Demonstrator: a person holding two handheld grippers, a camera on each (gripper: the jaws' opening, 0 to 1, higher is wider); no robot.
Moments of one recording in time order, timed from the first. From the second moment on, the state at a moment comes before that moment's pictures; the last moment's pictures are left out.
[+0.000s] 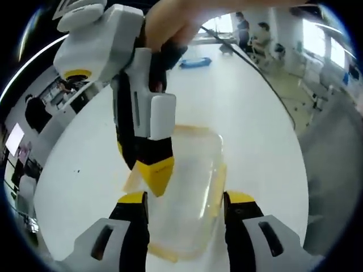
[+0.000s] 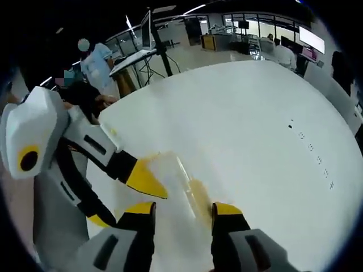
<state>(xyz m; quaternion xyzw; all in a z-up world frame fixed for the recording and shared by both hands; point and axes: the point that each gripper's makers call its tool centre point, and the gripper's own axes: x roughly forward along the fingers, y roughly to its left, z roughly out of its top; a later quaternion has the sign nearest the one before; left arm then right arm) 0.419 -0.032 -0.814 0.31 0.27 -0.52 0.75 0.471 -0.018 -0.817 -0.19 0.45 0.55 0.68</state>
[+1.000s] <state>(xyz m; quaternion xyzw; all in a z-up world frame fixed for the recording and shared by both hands) 0.420 -0.035 -0.817 0.30 0.28 -0.52 0.75 0.469 -0.018 -0.825 -0.25 0.54 0.57 0.57</state>
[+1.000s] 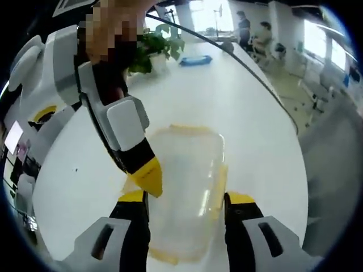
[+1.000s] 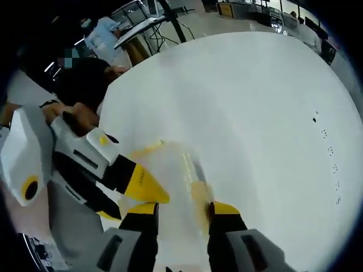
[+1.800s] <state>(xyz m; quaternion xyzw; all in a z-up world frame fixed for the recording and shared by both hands) 0.420 -0.033 -0.819 0.29 0.27 -0.52 0.75 0.467 -0.013 -0.824 -0.23 0.56 0.62 0.49</state>
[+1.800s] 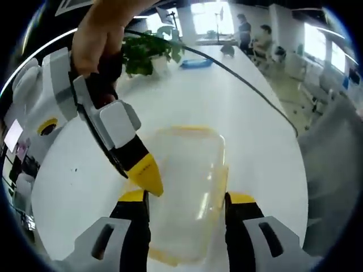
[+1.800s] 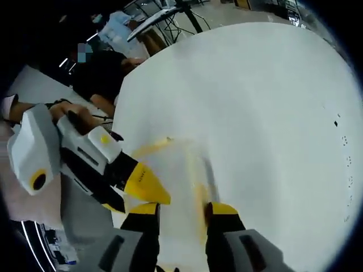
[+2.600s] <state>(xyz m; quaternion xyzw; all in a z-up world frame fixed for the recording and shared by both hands) 0.424 -0.034 -0.825 0.32 0.24 -0.49 0.77 0.462 -0.015 -0.825 -0.28 0.52 0.62 0.52</state>
